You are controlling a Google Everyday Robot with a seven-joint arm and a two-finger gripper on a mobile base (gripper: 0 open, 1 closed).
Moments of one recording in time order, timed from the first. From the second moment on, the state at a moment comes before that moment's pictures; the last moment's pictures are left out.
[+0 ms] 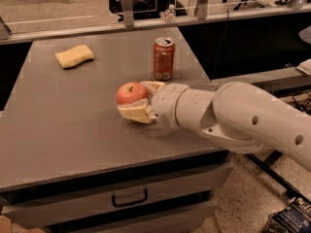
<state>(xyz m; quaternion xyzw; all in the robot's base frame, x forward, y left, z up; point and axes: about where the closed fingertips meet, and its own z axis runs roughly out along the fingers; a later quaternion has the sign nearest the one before) 0.529 0.043 0.870 -0.41 0.70 0.22 0.54</state>
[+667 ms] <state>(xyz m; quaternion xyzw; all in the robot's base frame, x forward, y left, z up) 0.552 -0.025 0.886 -0.34 0.71 0.13 0.60</state>
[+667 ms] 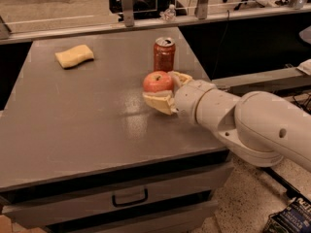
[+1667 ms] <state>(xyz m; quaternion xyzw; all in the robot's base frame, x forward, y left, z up) 0.593 -0.055 0.858 -0.30 0.72 0.10 0.62</state>
